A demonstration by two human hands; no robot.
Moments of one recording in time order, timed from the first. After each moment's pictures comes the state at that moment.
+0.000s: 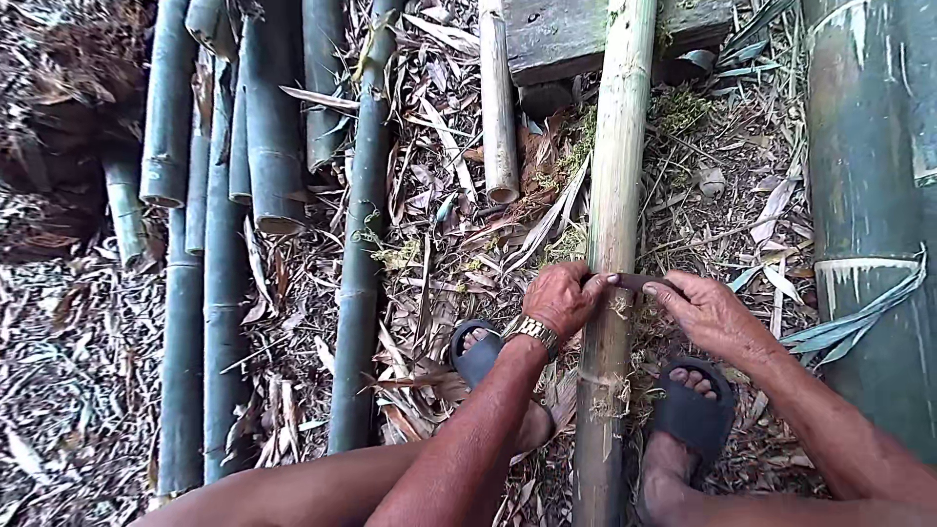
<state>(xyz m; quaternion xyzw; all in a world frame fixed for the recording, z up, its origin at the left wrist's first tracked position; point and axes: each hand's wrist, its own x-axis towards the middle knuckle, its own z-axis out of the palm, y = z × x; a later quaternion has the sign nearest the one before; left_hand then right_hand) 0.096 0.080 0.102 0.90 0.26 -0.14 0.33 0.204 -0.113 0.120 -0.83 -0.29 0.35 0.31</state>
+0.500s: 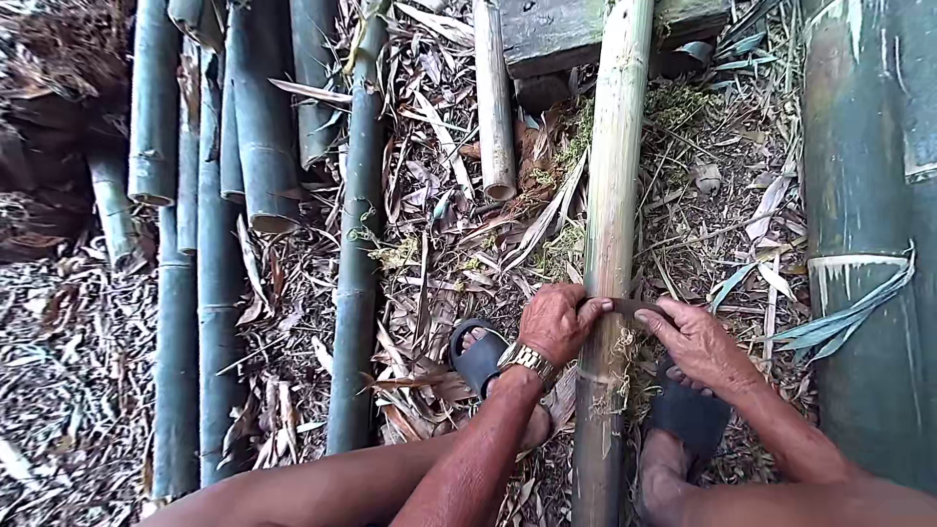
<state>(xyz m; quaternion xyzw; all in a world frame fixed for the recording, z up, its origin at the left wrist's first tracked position) 0.052 0.055 0.099 0.92 0.23 -0.07 0.31 0.179 -0.140 0.062 -0.81 -0.28 0.34 0.37</state>
